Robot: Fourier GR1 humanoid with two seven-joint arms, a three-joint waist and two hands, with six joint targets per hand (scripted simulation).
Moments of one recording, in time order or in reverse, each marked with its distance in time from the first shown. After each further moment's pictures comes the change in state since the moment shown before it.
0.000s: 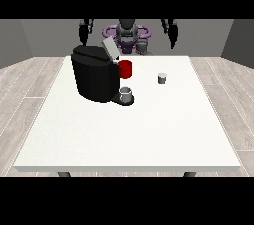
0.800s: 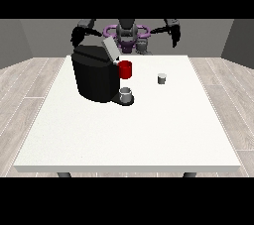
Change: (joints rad) left arm -0.037 0.077 0.039 0.041 -0.045 -0.054 -0.133; right arm -0.015 0.045 -0.092 0.017 -0.036 -0.102 -0.081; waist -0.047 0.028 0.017
